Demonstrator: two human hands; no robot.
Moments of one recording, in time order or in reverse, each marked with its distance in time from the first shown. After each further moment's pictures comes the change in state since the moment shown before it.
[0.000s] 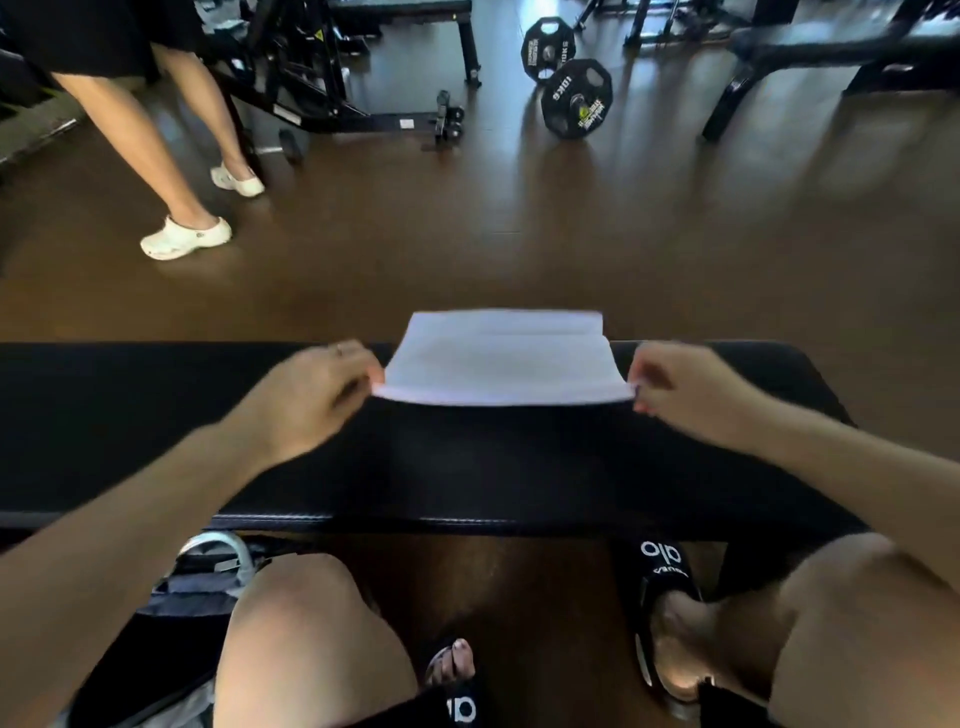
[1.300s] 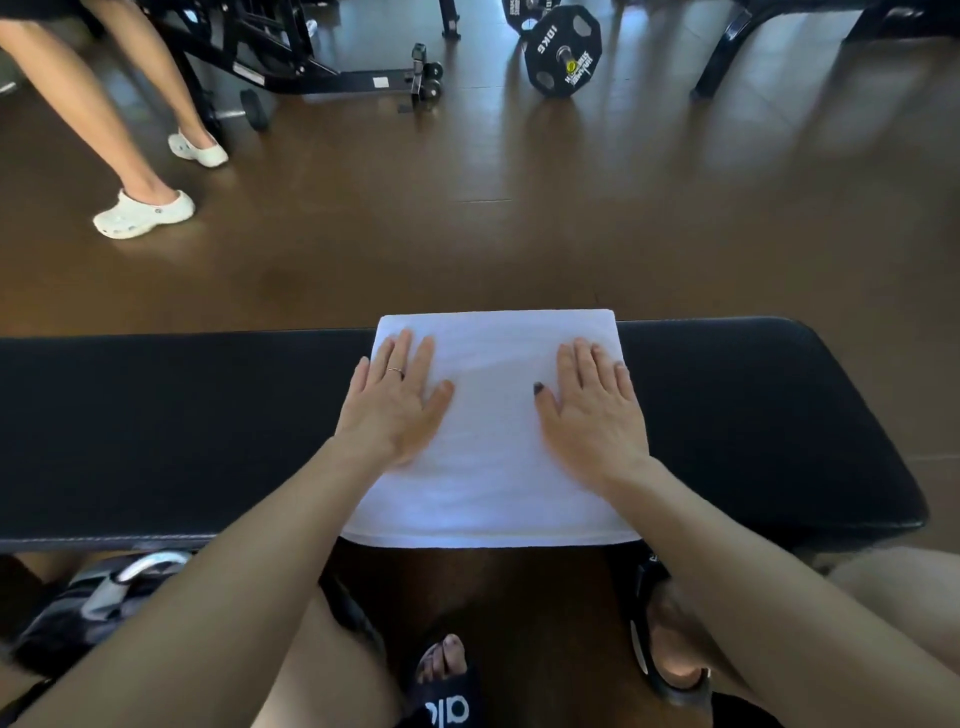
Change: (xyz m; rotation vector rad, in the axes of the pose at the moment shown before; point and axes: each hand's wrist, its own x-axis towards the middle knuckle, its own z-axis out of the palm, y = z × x) left_hand 0.070 0.038 0.122 0.088 -0.337 -0.545; right_hand 0.036 -0.013 0.123 -0.305 0.017 0.256
